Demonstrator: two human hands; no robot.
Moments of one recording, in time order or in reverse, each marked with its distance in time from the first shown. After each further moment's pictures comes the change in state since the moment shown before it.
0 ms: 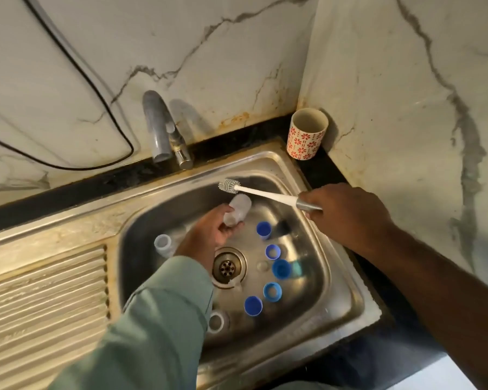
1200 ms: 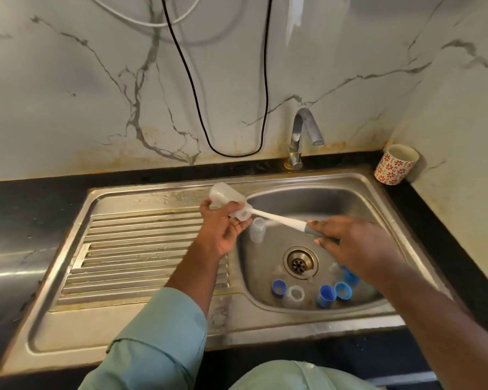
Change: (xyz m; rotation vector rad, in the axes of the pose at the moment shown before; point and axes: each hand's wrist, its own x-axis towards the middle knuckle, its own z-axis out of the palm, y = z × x) left_hand -0.202 0.019 -0.196 -0.506 -0.053 0.473; right_hand -0.107 -0.166 0.065 -0.007 0.297 -0.419
